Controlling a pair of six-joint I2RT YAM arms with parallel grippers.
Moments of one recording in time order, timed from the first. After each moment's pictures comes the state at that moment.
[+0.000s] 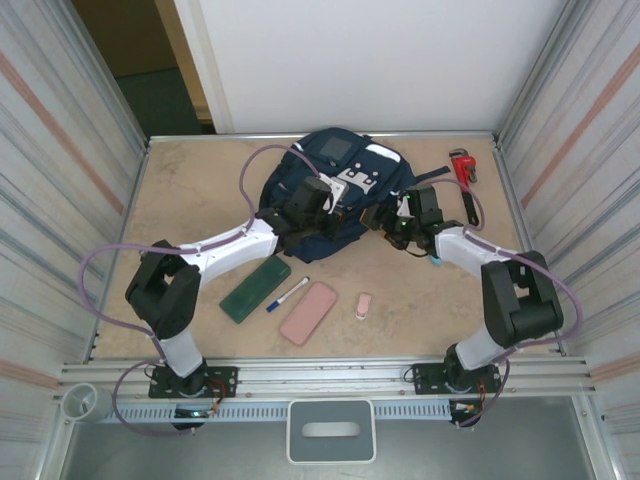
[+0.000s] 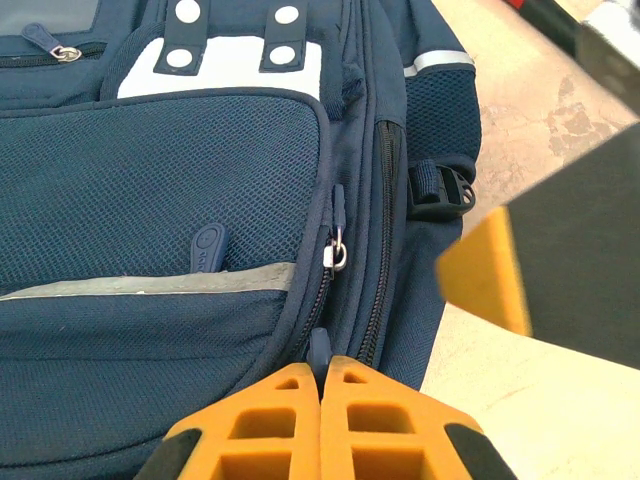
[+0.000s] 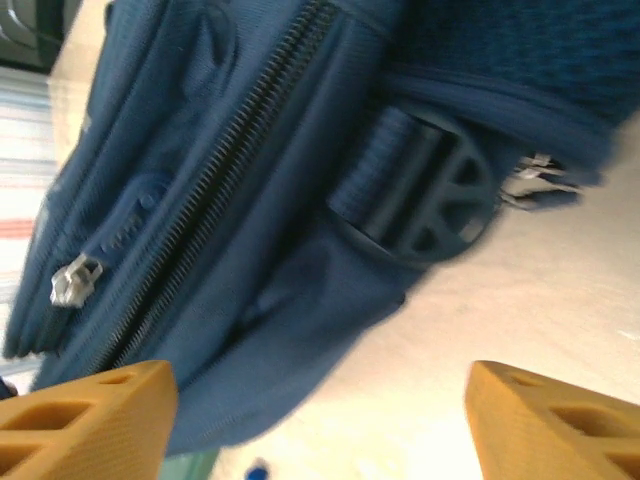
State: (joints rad) left arm -0.76 1.74 1.26 -0.19 -0.04 -0.17; right arm 0.30 1.57 0.85 -0.04 -0.41 0.84
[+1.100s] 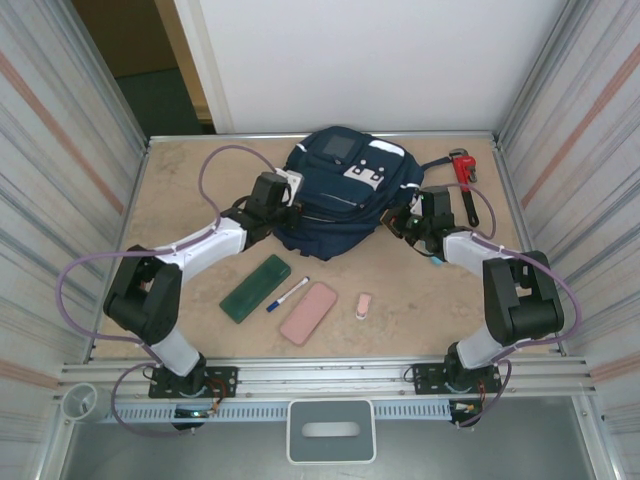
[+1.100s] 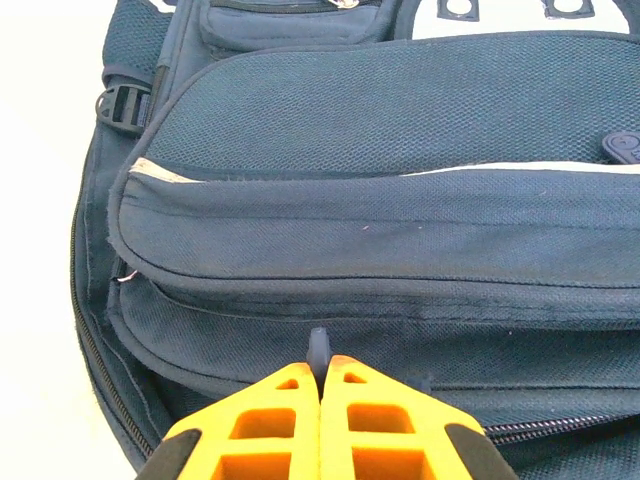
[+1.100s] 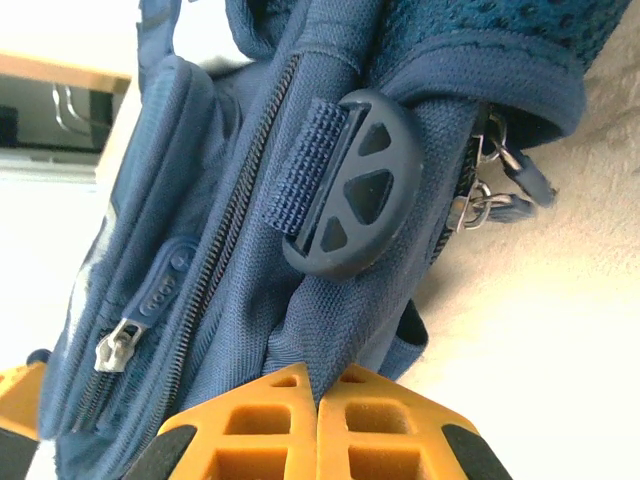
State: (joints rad) left arm -0.54 1.64 1.10 -0.13 -0.06 -0.09; right arm 0.19 1.56 0.78 0.09 -0.43 0.91
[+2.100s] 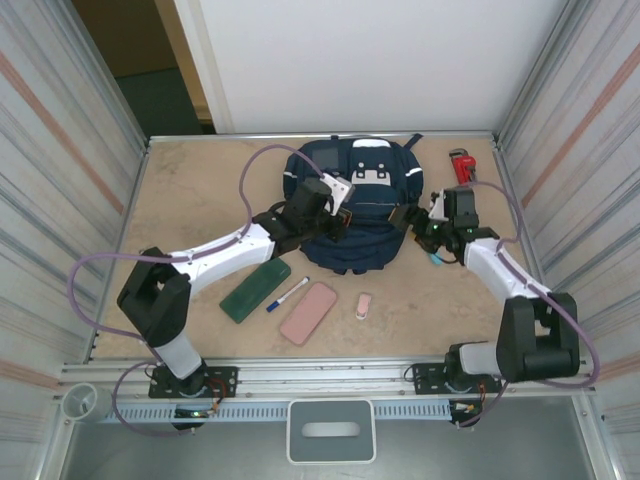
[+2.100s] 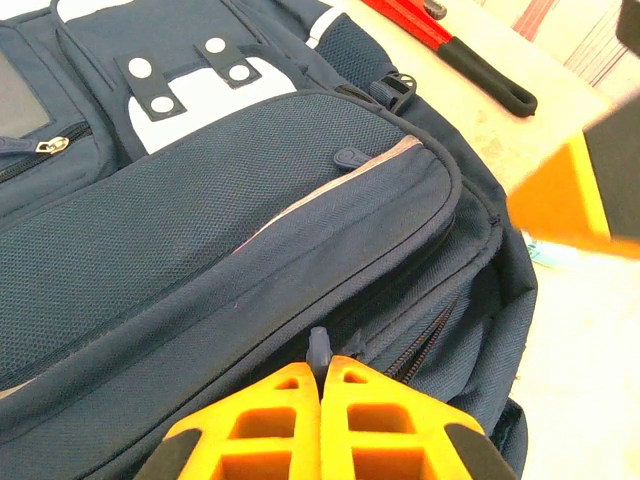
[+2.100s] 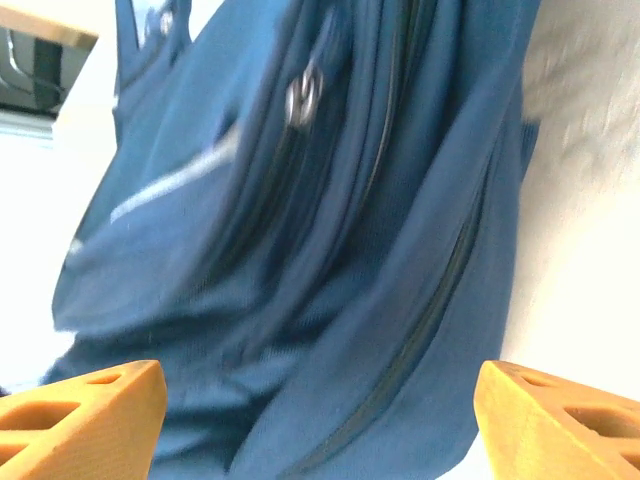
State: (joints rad) left arm -0.80 1.68 1.24 -0.14 0.00 -0.16; right arm 0.12 1.31 0.77 -0.27 -0.45 0.70
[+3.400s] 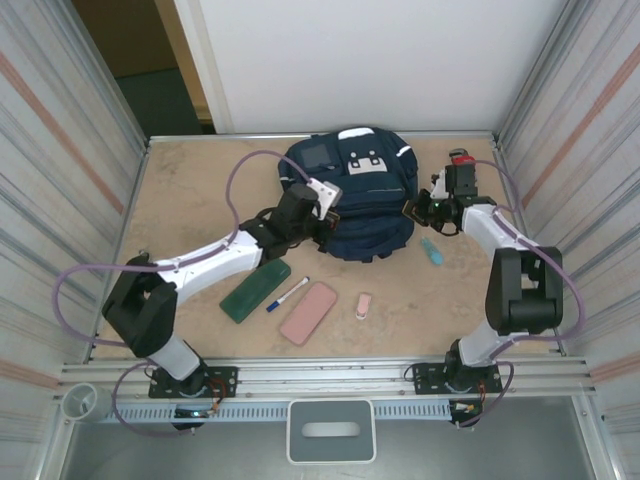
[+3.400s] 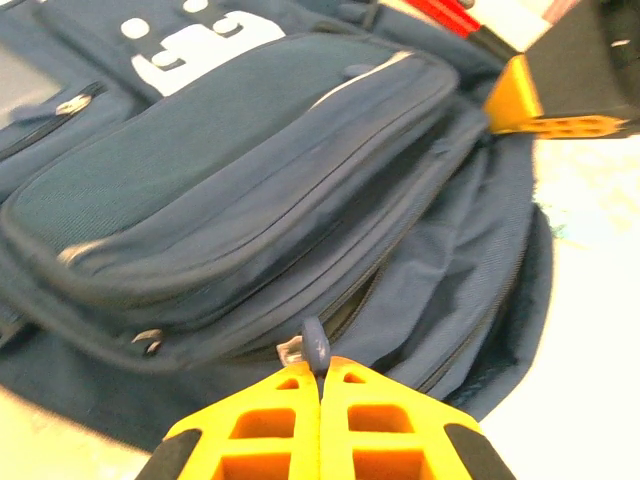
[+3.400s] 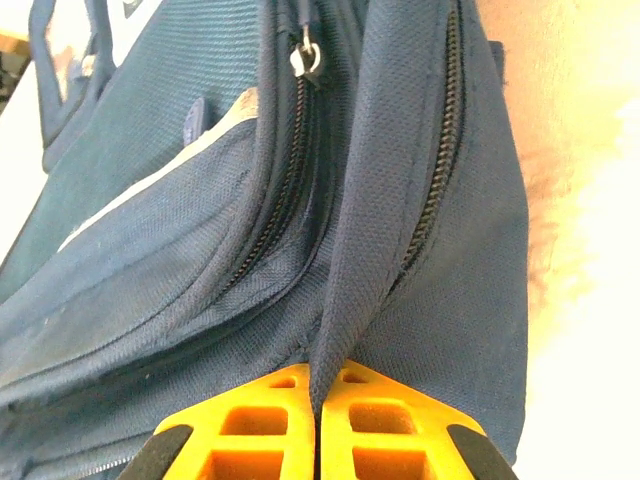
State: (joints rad) left arm -0.78 1.60 1.15 -0.12 -0.01 -0.14; right arm 0.03 1.63 1.08 -0.38 -0.47 0.56
